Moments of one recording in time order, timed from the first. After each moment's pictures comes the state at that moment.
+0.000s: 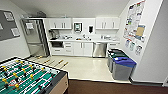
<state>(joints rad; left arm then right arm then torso) 1.49 2.80 -2.34 0.05 -0.10 0.03 -1.53 2.83 -2.32 -0.17 0.01 -0.03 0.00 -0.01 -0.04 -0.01</state>
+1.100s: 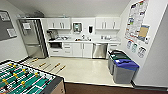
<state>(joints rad) 1.48 2.80 -2.34 0.05 -0.10 0.03 -1.53 2.83 -2.33 -0.17 0.01 -0.03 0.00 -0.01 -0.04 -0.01</state>
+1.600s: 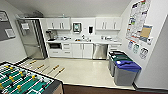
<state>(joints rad) 1.48 2.80 -2.34 0.05 -0.10 0.03 -1.53 2.83 -2.33 -0.17 0.01 -0.03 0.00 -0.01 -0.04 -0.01</state>
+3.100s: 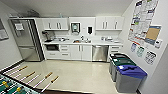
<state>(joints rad) 1.48 2.80 -2.34 0.05 -0.10 0.03 -1.53 2.83 -2.33 -0.17 0.01 -0.03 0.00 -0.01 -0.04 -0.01</state>
